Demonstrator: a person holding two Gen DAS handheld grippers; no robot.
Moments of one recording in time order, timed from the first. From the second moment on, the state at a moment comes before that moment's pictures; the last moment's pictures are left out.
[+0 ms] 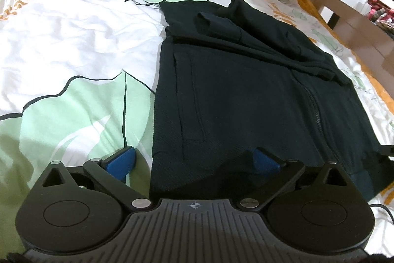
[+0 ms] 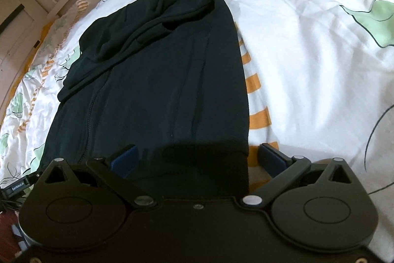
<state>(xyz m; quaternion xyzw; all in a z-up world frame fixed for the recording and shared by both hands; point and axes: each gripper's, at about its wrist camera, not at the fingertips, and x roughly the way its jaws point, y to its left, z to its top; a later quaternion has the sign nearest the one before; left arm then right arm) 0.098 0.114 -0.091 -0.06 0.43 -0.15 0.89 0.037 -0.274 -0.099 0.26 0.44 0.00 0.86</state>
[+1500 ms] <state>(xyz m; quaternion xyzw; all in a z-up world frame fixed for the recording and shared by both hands) 0.080 0.134 -0.043 -0.23 0.36 -0.19 0.89 0.008 -0.294 -0.070 0.41 0.34 0.10 0.84</state>
